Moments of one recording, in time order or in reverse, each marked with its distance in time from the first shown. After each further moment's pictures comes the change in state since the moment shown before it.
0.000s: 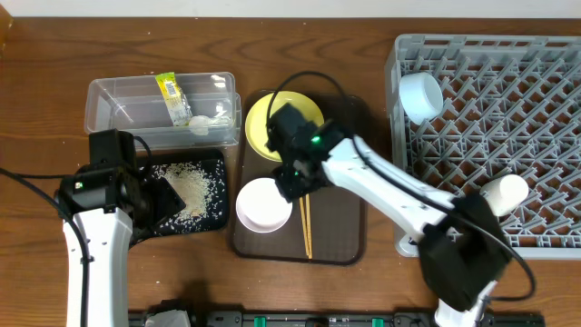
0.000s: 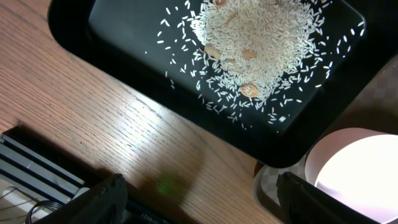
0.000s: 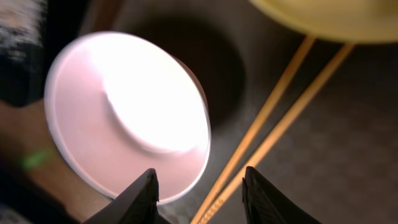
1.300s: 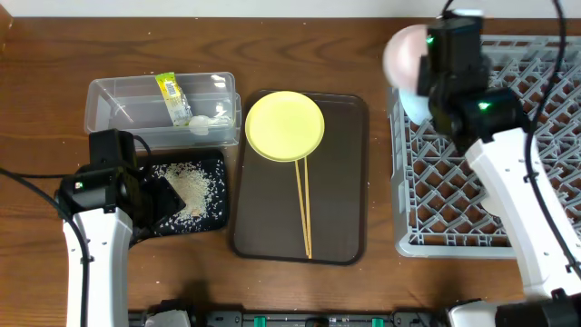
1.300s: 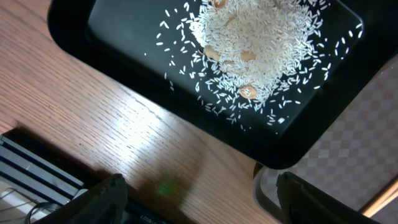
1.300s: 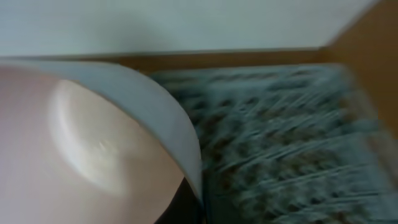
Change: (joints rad) left arm 0.000 0.000 0.000 0.006 0.000 0.000; right arm -0.521 -0.393 0.035 0.252 0.790 -0.121
